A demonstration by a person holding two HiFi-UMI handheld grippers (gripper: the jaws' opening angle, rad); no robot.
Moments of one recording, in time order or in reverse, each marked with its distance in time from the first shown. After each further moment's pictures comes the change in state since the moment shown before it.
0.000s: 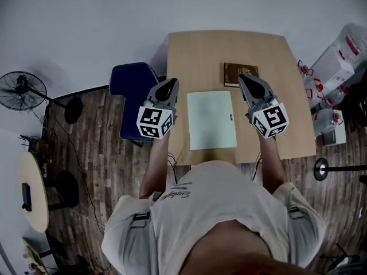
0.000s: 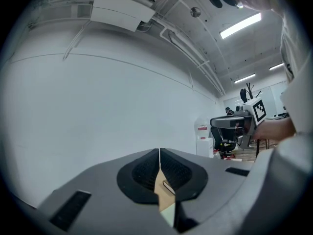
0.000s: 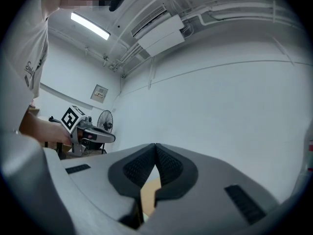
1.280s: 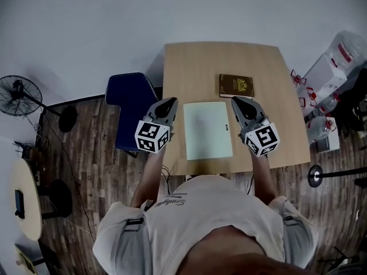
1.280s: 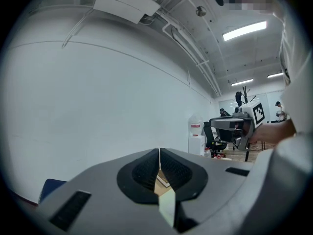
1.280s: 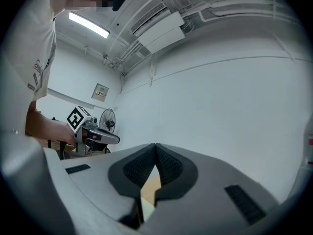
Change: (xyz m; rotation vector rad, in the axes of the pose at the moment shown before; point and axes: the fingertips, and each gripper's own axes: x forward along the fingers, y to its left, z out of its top) left arm -0.015 -0.008 -0.031 -0.048 0.070 -0.078; right arm -0.012 0.034 -0.020 0.025 0.039 0.015
